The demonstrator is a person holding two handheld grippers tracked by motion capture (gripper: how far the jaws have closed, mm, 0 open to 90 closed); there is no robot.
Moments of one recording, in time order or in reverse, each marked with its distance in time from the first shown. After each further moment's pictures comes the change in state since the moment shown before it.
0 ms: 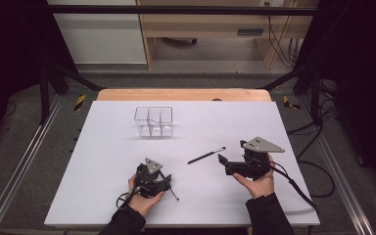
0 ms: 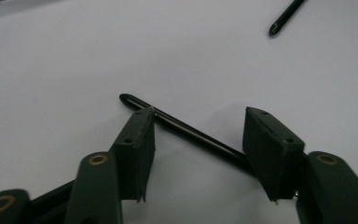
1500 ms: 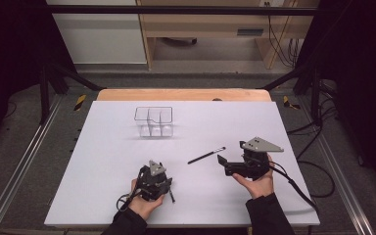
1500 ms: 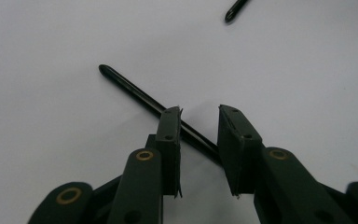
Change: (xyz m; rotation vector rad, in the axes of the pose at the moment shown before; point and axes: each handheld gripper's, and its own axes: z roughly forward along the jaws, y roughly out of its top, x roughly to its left) left arm -0.009 0.002 -0.009 0.041 -0.105 0.045; right arm 0.000 -0.001 0.001 0.013 0.012 0.005
